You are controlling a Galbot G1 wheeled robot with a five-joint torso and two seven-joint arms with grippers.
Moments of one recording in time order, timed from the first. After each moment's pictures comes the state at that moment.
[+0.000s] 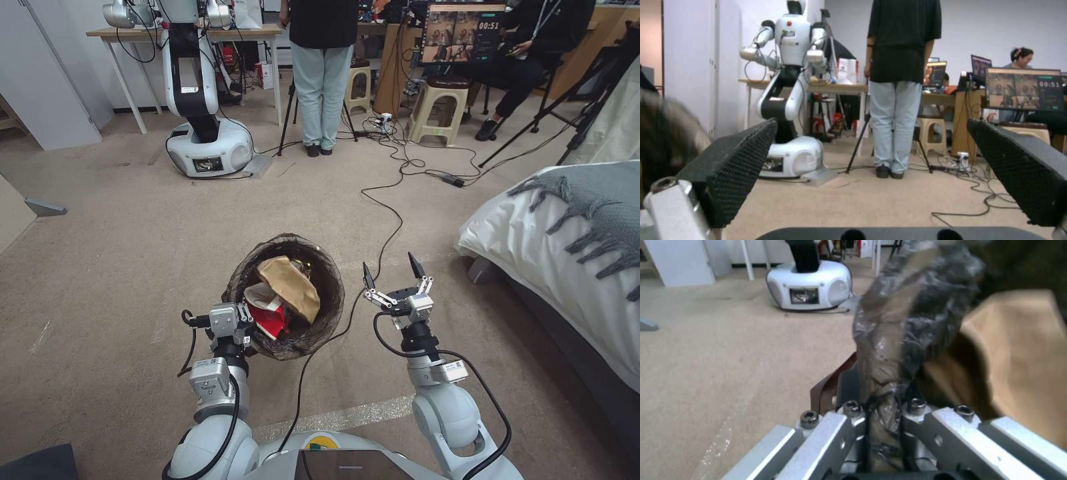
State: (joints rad) left arm 1.73 -1.52 -0.26 -2.37 0.01 0.33 -0.34; right arm -1.56 1.34 0.41 2.06 0.09 0.43 -0.01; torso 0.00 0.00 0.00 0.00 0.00
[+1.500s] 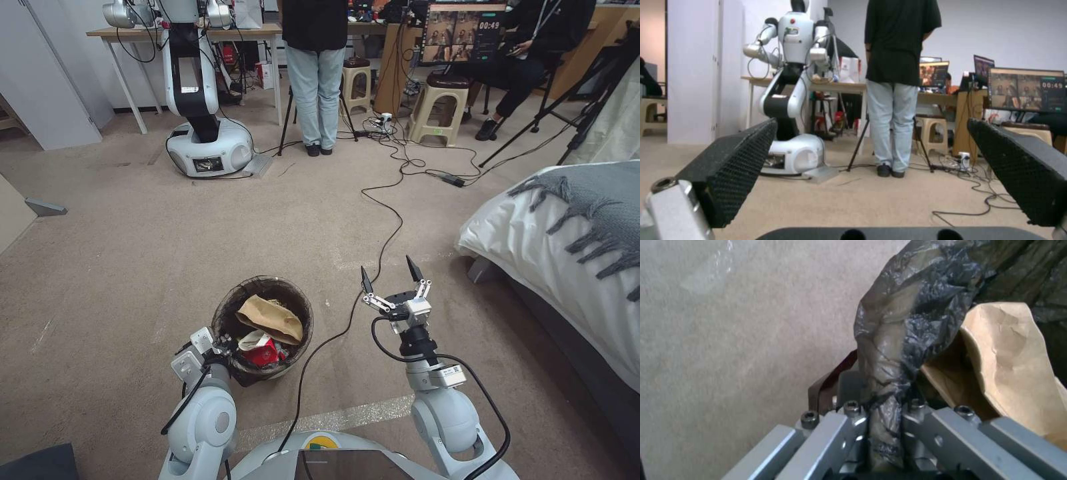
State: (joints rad) left arm 1.63 -1.52 -0.45 -2.19 -0.67 0.43 -0.68; right arm -1.57 1.35 0.41 2.05 0.07 0.46 -0.02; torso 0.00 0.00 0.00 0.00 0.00
